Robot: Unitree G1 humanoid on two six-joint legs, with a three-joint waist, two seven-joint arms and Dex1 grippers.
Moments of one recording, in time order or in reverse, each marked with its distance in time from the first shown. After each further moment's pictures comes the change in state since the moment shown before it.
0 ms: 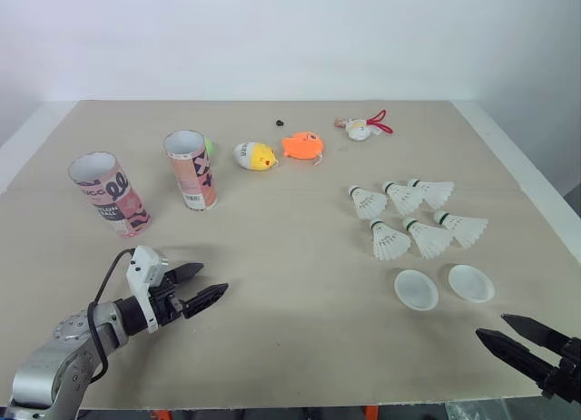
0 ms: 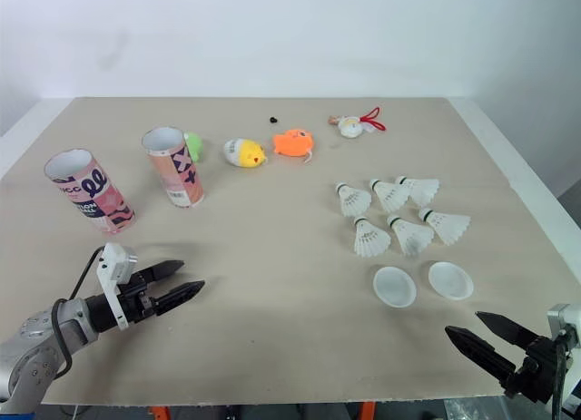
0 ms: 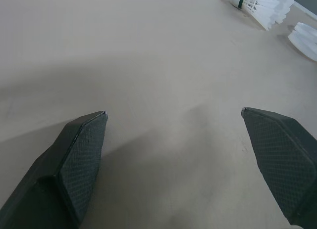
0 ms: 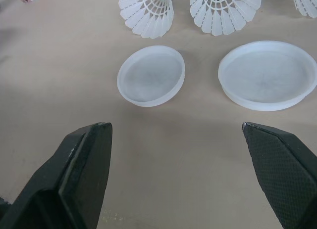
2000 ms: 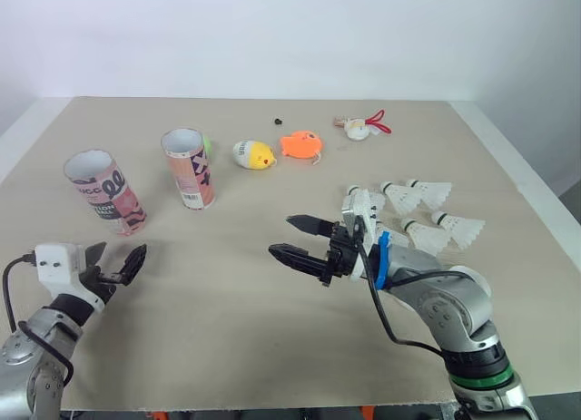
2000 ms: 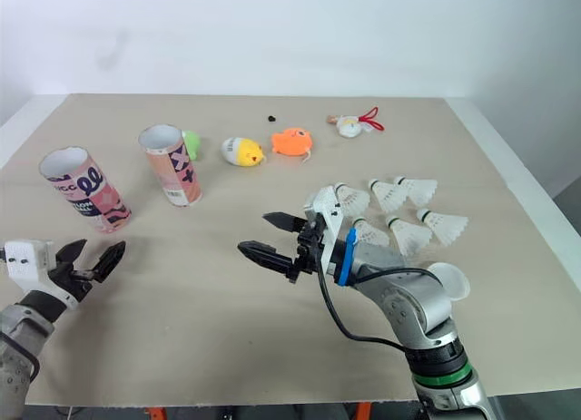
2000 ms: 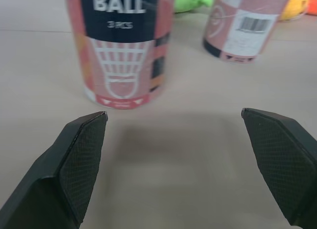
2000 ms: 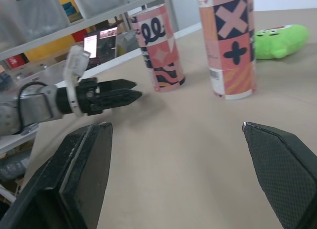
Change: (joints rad) left arm -0.004 -0.122 0.283 0.151 0.145 -0.238 0.332; right arm -0.983 0.305 0.948 -0.040 -0.114 0.041 -0.304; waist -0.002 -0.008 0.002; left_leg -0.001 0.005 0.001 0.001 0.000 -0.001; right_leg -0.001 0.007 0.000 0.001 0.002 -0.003
